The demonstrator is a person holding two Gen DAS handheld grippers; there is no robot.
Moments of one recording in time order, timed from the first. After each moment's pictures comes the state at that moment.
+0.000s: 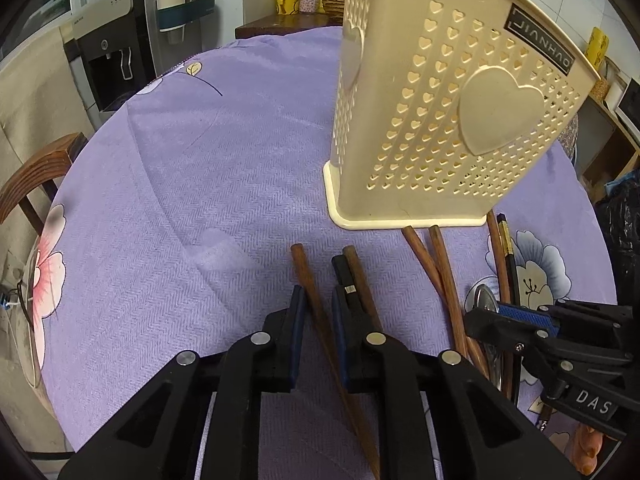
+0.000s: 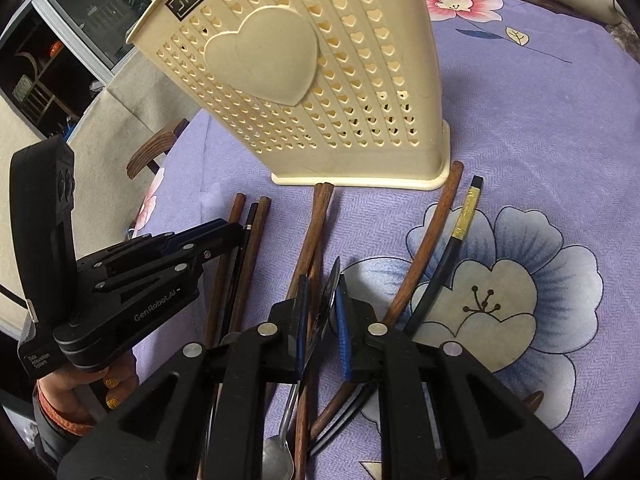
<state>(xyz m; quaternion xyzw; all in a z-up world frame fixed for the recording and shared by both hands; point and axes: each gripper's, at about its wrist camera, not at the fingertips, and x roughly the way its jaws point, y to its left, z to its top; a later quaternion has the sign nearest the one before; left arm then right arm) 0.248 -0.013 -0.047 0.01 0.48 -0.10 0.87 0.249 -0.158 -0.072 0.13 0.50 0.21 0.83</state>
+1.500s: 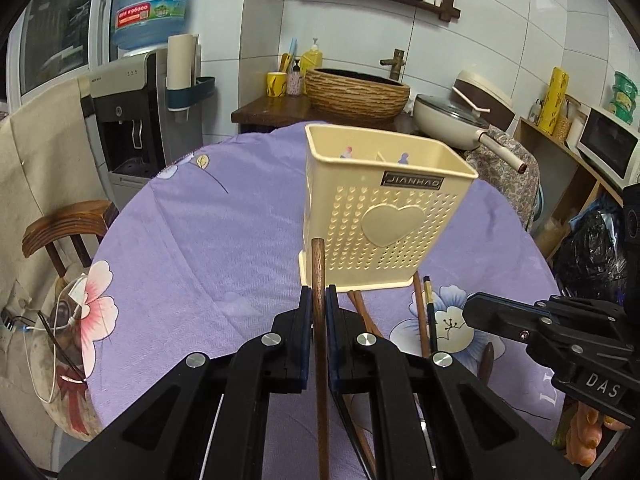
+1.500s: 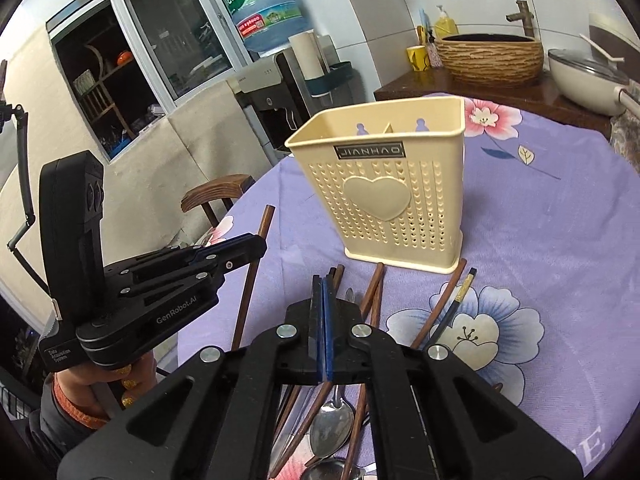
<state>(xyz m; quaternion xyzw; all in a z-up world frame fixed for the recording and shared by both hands) 0.183 -0.011 0.046 -0.01 0.36 -0.13 0.93 0.178 -0.169 0.036 0.10 0.36 0.25 0.89</state>
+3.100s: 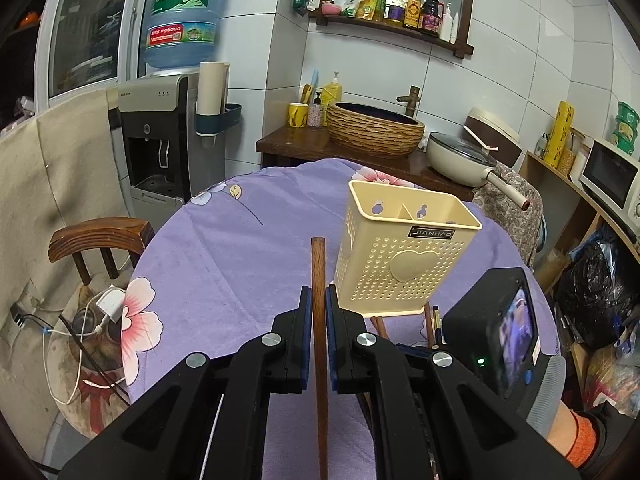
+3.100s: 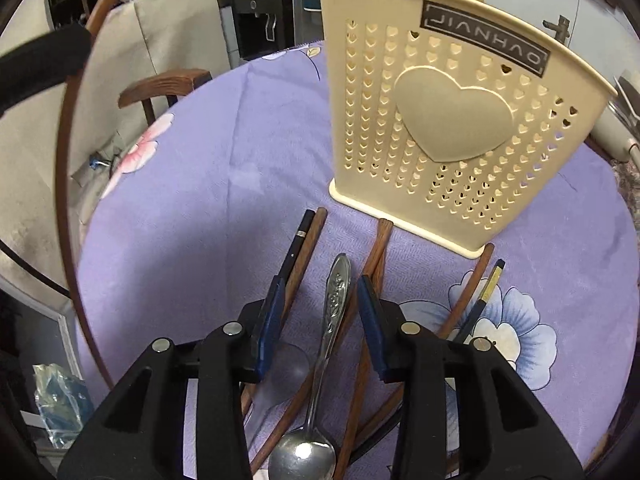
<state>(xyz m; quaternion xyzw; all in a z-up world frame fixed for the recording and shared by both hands) 0.163 0.030 0.082 -0.03 0.31 -0.11 0.94 0.234 -0.076 -0.040 -0.09 0.46 0.17 0.87</state>
